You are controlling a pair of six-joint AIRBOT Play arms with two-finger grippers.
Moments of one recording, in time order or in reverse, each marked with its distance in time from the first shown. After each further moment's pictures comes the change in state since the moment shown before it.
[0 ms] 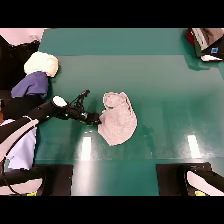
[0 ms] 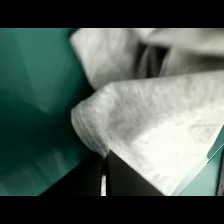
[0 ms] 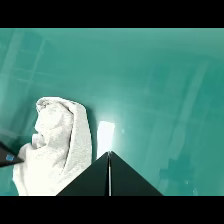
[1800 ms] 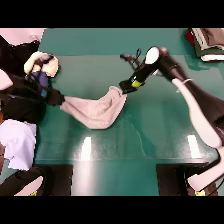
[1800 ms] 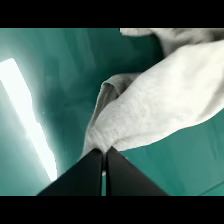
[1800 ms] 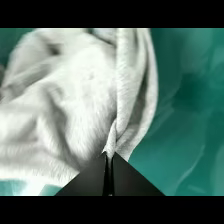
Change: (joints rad) left arm 0.159 0.406 0.417 0.690 -0.387 -0.267; right arm 0.509 -0.600 0.000 -0.049 -0.152 -0.028
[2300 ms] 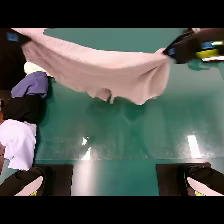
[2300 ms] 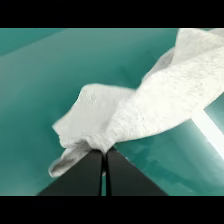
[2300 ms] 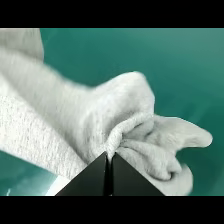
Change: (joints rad) left arm 0.000 0.008 0.695 -0.143 -0.166 -0.017; right arm -0.061 0.629 0.000 -0.152 -0.018 0.042
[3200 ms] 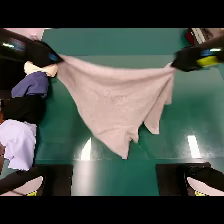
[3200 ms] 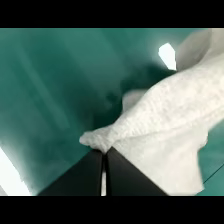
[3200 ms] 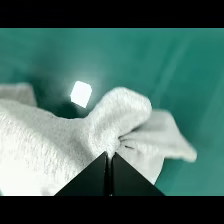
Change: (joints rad) left arm 0.000 -0.240 -0.171 -0.035 0.013 0.046; right arm -0.014 -0.137 -0.002 -0.143 0.164 0.160
